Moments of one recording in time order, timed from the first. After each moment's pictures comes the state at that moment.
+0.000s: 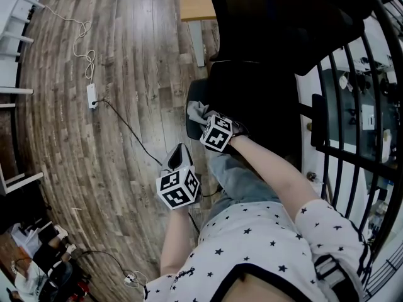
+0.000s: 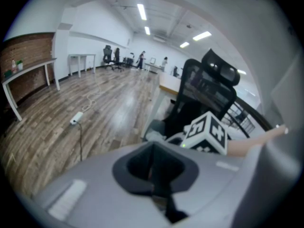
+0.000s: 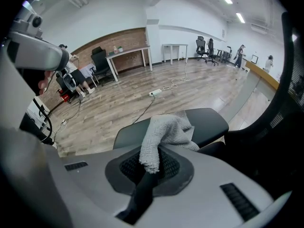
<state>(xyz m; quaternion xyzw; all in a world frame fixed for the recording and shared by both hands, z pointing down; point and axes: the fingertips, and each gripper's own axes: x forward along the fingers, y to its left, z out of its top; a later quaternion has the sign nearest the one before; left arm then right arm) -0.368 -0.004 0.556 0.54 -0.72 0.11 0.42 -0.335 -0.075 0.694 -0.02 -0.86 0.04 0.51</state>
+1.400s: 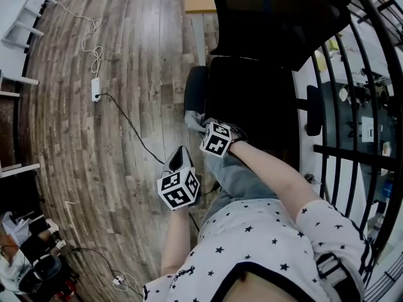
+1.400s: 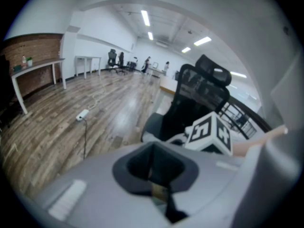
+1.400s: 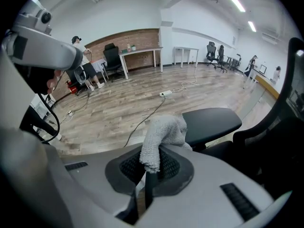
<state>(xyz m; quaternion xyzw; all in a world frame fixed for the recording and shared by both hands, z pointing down) -0.328 0.076 0.549 0.53 -0.74 0.09 0.41 -0.301 0.019 0.676 -0.06 -0.86 0.01 0.50</state>
